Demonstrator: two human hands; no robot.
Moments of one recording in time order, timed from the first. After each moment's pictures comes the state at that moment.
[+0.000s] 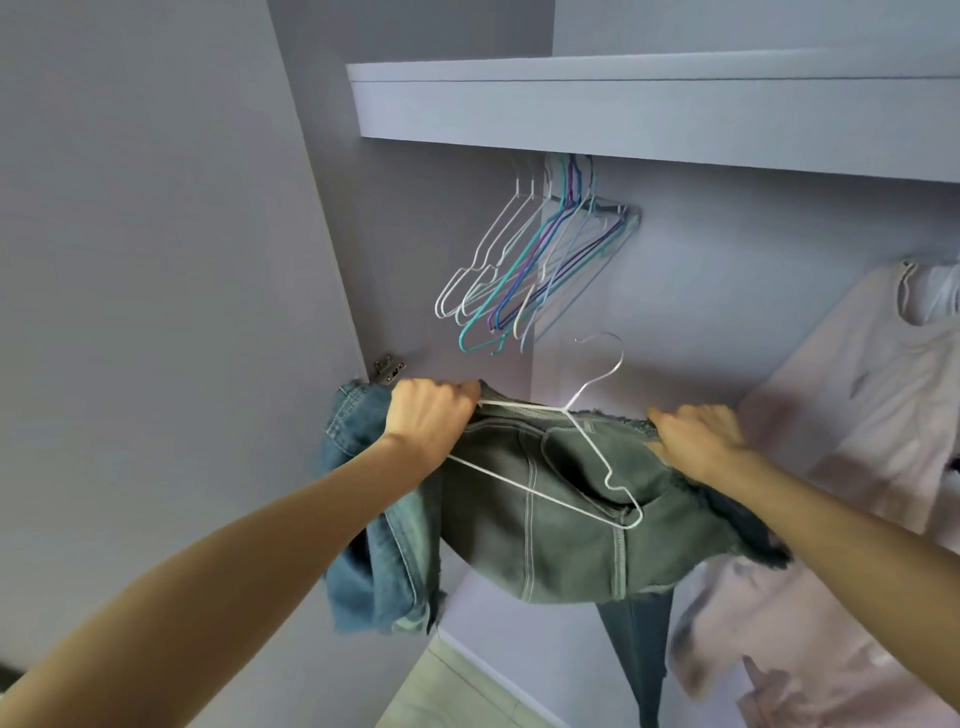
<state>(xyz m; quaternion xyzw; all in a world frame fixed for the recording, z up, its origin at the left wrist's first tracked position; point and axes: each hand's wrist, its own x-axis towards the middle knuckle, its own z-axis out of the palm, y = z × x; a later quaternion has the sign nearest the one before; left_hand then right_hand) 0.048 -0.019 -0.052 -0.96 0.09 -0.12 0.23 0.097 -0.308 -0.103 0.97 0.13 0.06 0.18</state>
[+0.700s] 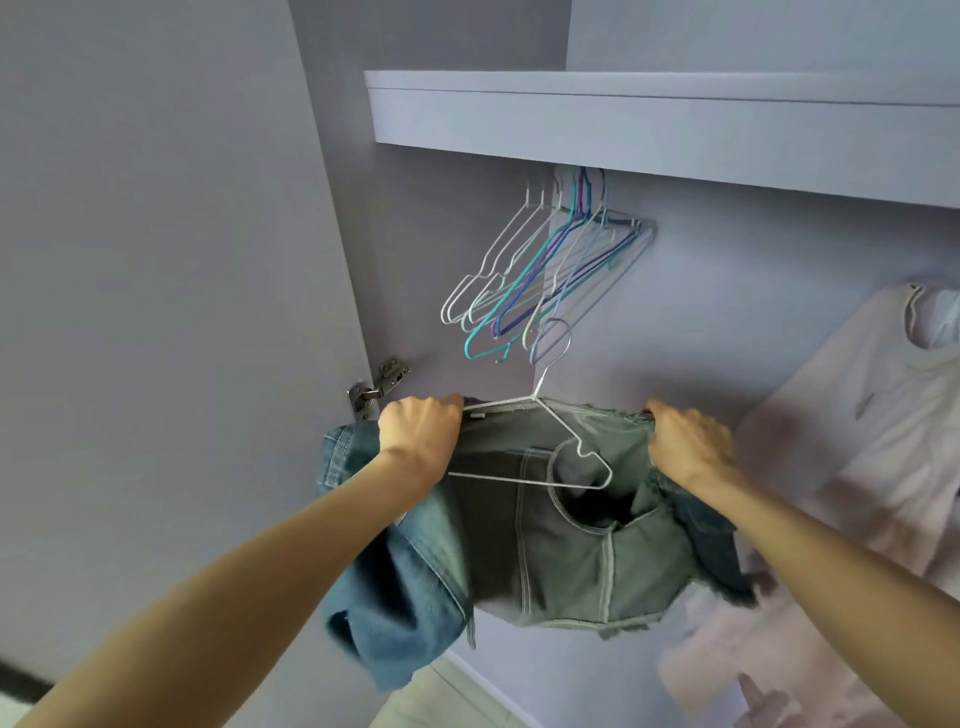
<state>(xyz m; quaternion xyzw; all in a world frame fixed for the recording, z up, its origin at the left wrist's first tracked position) 0.048 -0.013 -0.060 -0.99 -0.01 -0.04 0.15 0.095 -0.285 -0.096 1.00 0.02 0.07 0.00</state>
